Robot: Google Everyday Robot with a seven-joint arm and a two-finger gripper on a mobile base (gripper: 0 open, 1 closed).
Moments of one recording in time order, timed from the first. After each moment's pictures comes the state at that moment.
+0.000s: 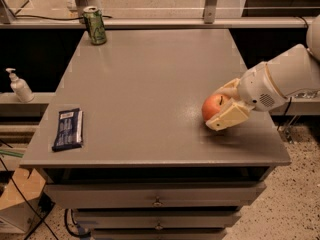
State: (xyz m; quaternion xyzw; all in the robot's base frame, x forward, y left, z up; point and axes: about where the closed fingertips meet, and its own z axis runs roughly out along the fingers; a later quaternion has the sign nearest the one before) arm 0.500 -0.146 0.848 -0.57 0.75 0.19 0.29
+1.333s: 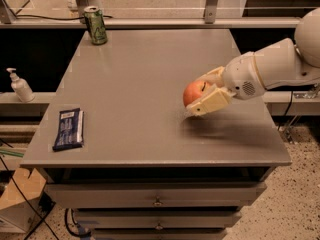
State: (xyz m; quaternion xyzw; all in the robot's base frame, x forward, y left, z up) arm 0.532 -0.105 0.872 -0.54 0.73 0.24 0.36
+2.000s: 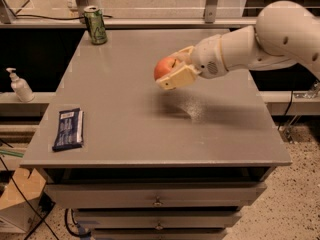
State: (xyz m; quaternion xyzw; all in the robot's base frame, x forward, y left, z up) arm 0.600 -0.038 0.896 -0.53 0.68 0.27 0.43
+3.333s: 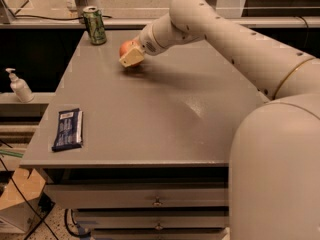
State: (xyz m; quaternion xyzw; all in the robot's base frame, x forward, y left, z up) arm 0.767 0.081 0.858 -0.52 0.72 0.17 0.43
